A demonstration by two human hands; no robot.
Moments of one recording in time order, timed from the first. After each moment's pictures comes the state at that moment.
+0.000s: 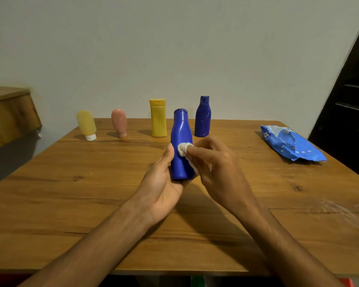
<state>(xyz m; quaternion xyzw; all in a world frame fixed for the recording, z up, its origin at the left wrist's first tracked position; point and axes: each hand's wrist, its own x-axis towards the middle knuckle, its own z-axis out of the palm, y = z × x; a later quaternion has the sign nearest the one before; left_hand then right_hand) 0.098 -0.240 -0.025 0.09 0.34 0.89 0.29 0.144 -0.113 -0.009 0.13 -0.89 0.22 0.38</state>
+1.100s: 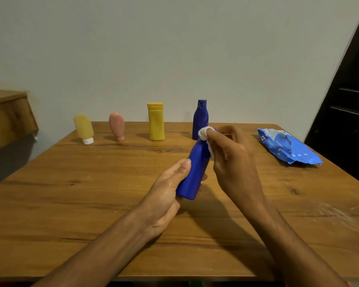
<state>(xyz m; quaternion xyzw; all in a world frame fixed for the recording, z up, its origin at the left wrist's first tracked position) 0.104 -0.236 -0.039 0.21 0.52 0.79 0.25 0.143 -0.094 0.001 0.06 -0.86 0.21 0.47</state>
